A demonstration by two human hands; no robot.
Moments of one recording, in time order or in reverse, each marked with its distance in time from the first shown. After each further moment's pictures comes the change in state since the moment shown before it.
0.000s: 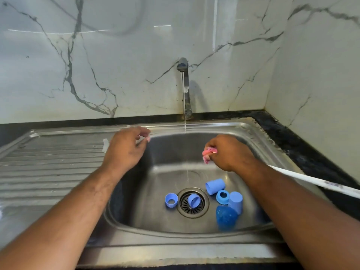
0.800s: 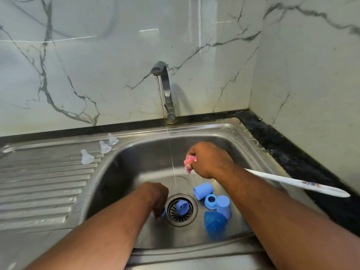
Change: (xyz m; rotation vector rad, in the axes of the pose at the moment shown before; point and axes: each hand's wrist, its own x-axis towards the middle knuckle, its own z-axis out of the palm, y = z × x) left_hand -0.029 0.042 0.131 0.758 -1.345 0.062; right_hand -0.003 -0.005 0.005 0.069 -0.067 0.061
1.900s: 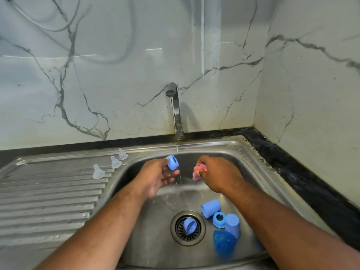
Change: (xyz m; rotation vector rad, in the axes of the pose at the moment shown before) left_hand -0.056 -0.033 -0.054 -2.128 0.528 0.183; right_hand 0.003 0.000 -0.001 -0.080 0.125 -0.012
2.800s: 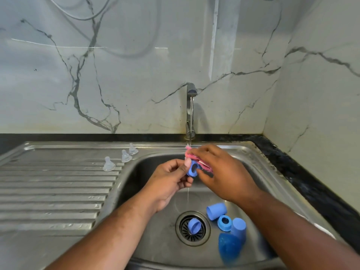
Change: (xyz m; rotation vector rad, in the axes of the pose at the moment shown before) left_hand -0.046 -0.010 -0.007 -0.089 -0.225 0.241; right_hand -0.021 -0.032 -0.015 0.054 0.282 -0.500
